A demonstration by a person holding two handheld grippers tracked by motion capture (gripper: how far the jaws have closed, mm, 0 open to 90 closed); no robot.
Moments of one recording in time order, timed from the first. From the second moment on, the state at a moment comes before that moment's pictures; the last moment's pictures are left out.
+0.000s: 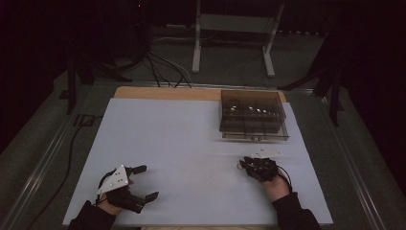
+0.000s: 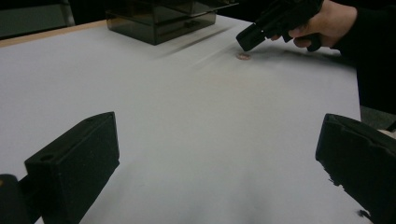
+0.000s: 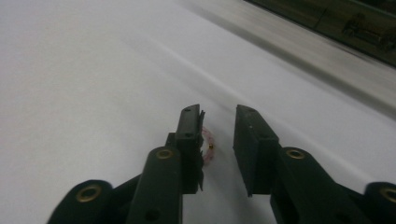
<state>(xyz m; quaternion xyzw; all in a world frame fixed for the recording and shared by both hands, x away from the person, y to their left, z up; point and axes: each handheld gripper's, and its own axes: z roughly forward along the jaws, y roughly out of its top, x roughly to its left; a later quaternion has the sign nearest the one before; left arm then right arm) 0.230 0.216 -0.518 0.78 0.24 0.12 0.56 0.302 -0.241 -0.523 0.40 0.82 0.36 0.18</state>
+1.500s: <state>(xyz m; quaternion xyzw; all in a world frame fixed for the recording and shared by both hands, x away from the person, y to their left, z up) 0.231 0.216 -0.518 0.79 0.24 0.12 0.56 0.291 -0.231 -0.511 0.41 0.82 0.35 0.17</state>
